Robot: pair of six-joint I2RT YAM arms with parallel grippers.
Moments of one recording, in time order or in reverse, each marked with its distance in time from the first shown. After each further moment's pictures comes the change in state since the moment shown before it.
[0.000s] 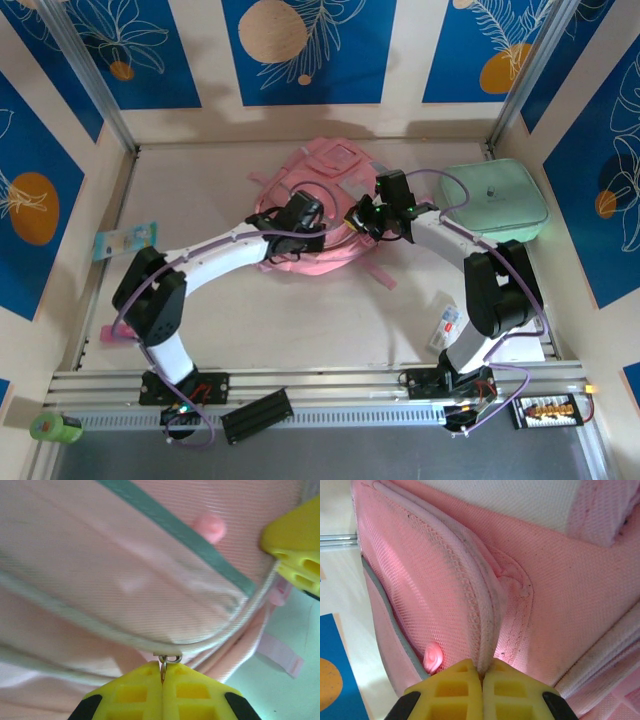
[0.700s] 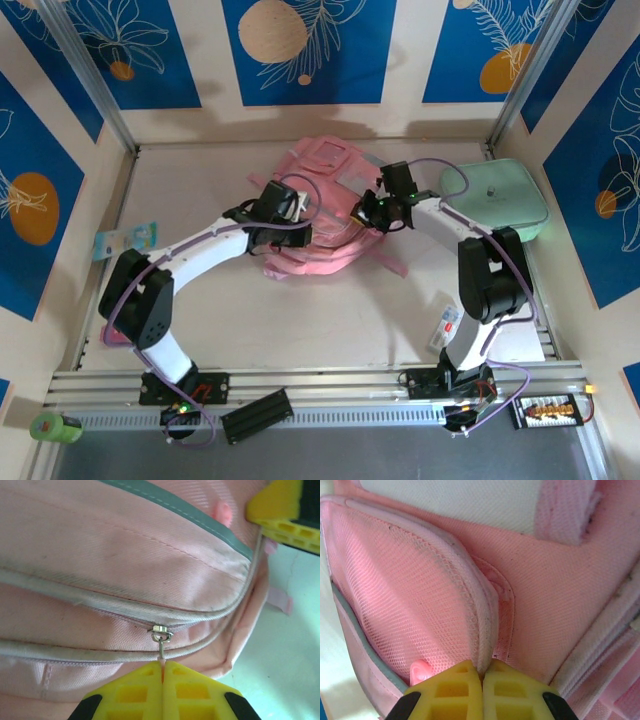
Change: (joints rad) left arm 0.100 -0.042 -0.047 0.034 0.249 0.187; right arm -0.071 0.110 0.127 -0.117 -0.032 -0.214
